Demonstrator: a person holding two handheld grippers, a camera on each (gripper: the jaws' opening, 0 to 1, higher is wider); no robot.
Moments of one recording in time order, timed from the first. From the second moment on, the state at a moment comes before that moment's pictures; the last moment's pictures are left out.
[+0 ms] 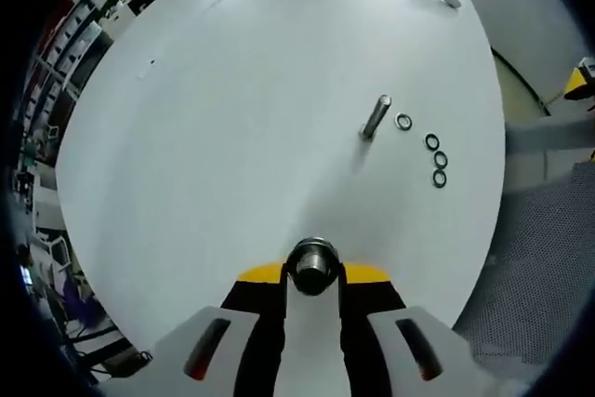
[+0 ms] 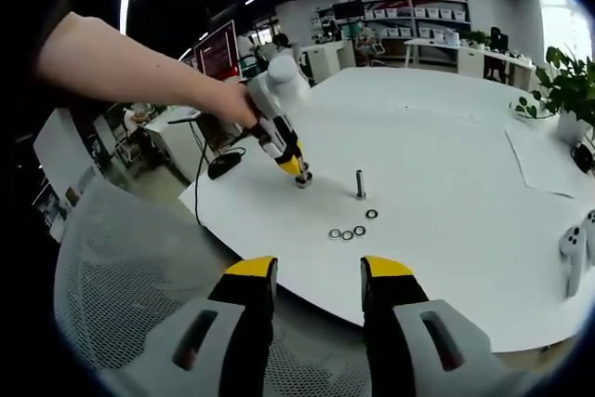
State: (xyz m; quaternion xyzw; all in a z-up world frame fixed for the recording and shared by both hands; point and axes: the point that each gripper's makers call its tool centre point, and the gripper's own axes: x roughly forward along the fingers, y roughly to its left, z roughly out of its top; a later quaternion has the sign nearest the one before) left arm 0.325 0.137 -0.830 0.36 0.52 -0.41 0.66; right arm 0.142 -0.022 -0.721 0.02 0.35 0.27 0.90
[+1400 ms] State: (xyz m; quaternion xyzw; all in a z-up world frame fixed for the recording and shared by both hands) left arm 0.312 0.156 -0.823 0.29 0.51 -0.36 0.73; right arm 0.143 -0.023 -0.721 0.01 0.35 0.27 0.90
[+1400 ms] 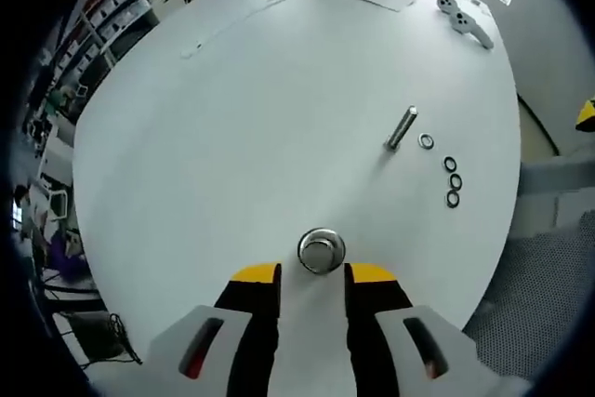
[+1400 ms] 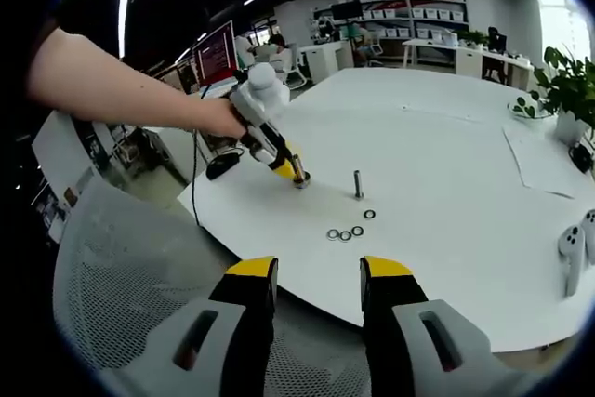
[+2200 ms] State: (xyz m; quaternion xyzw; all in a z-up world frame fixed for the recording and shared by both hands) left arm 0.298 0.182 -0.747 0.21 0.42 -0.32 0.82; right arm 0.141 -0.018 -0.721 0.01 0.35 0.28 0.89
